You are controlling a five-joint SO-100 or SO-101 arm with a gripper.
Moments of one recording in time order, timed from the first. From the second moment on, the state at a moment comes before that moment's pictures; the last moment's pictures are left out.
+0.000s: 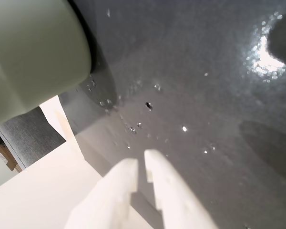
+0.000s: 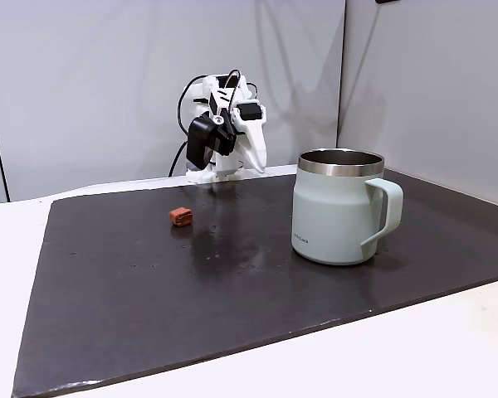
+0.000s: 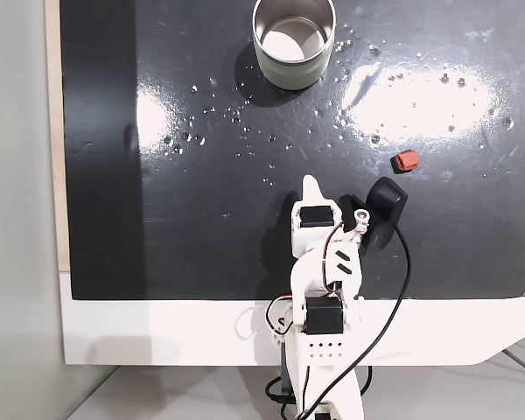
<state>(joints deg) 0.2 181.6 172.5 42.4 0.4</state>
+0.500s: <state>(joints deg) 0.7 180.9 165.2 45.8 -0.4</state>
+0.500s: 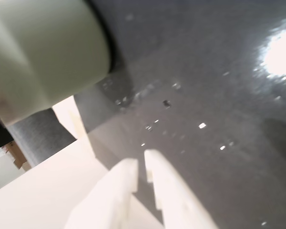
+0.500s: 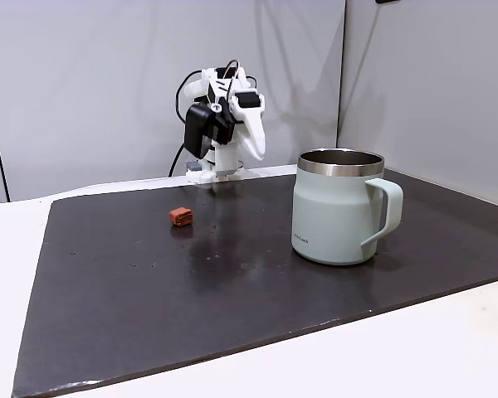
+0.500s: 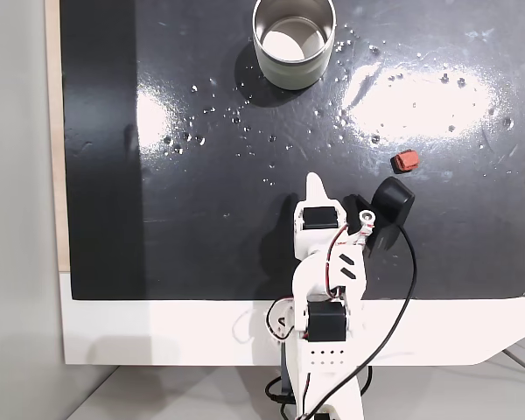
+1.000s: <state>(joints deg) 9.8 157.4 128.3 60.5 -3.8</state>
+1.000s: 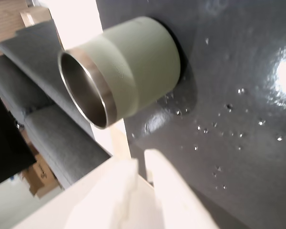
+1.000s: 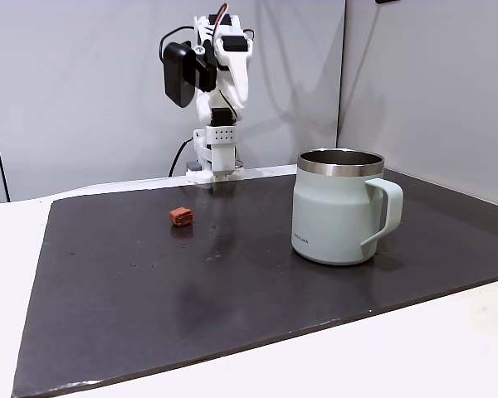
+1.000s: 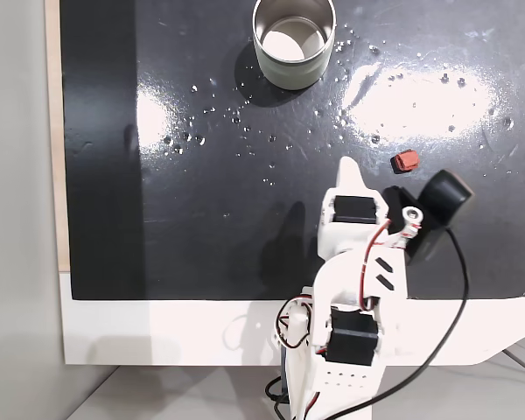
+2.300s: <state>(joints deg) 28.1 99.6 88.1 85.8 -27.0</state>
